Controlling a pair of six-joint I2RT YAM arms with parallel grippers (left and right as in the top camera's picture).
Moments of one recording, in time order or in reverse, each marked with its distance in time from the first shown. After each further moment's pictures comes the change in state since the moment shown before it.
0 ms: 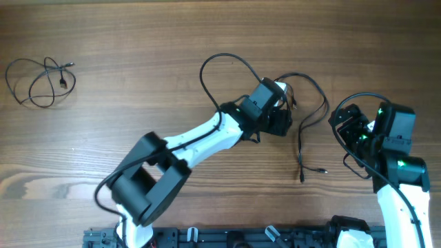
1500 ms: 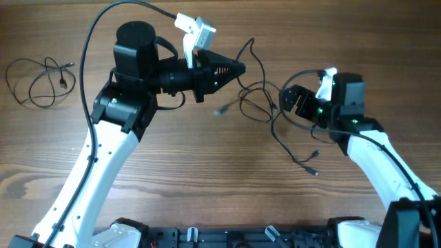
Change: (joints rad) left arm 0.502 -0.592 -0.001 0.046 0.849 0.249; right arm 0.223 0.481 0.002 0.510 -0.235 -0.198
